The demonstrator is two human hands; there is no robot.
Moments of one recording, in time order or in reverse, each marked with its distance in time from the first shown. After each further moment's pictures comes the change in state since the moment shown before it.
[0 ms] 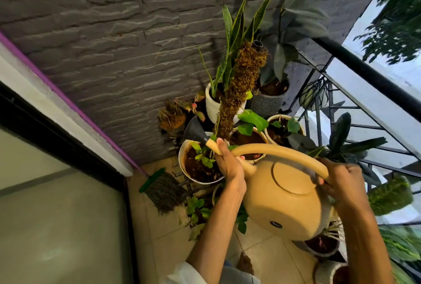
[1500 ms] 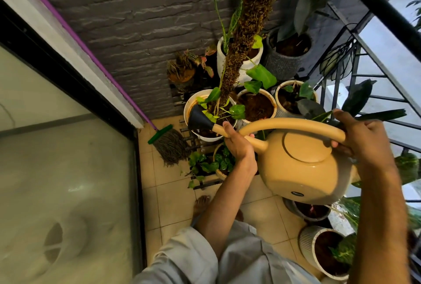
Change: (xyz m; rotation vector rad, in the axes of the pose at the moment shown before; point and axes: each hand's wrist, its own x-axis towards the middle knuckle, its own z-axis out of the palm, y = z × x) left_hand -0.055 -0.084 -0.012 -0.223 0.137 -0.093; right_hand 0.010 0.010 -0.056 -0.130 -0.123 -0.067
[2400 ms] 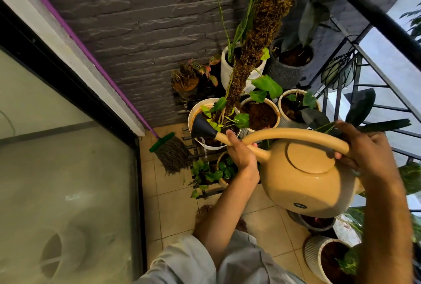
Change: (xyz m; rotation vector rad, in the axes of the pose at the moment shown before) left_hand 0.009 0.021 -0.012 0.035 -0.022 -0.018; right_hand -0.006 -0.008 0.018 0.007 0.006 0.010
